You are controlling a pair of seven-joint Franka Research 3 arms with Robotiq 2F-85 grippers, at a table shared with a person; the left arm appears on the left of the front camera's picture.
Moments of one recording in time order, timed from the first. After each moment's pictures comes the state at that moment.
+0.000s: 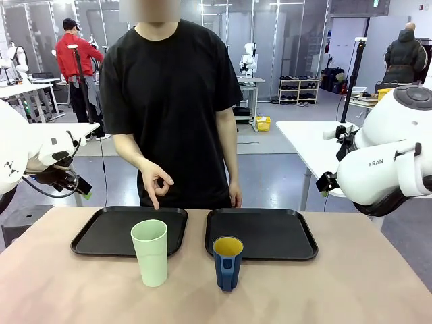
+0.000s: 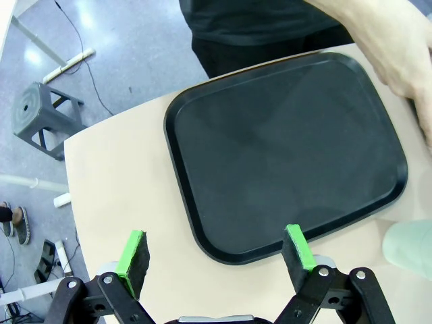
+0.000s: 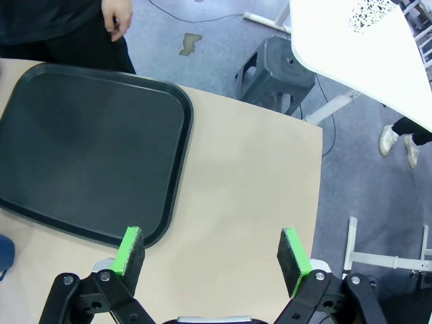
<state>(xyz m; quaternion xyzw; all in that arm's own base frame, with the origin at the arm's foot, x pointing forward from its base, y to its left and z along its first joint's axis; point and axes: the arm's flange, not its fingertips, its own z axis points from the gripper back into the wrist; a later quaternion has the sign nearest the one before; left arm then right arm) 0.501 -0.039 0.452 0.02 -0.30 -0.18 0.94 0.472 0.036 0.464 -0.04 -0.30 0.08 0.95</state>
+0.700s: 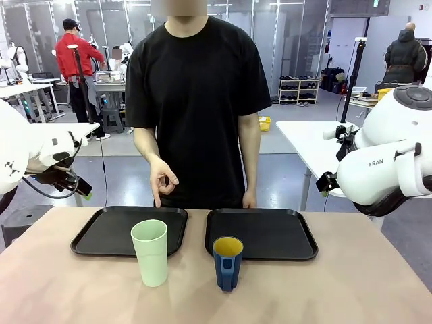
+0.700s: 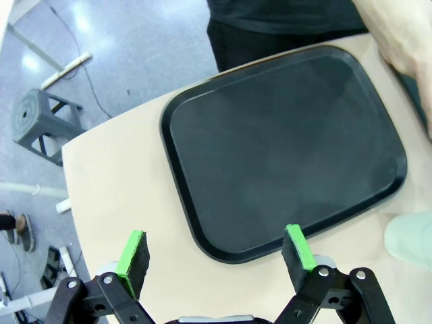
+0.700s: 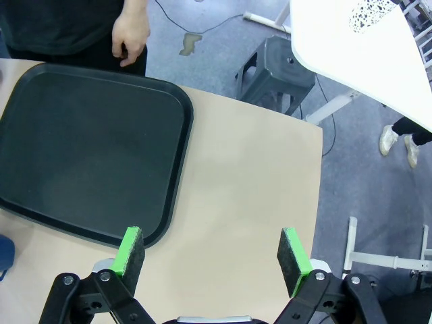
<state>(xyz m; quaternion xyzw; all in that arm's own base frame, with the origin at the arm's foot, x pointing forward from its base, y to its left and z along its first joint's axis) 0.500 -0.043 0.451 0.02 -0.30 -0.20 0.93 0.472 0.036 0.464 -0.04 -0.30 0.08 0.95</state>
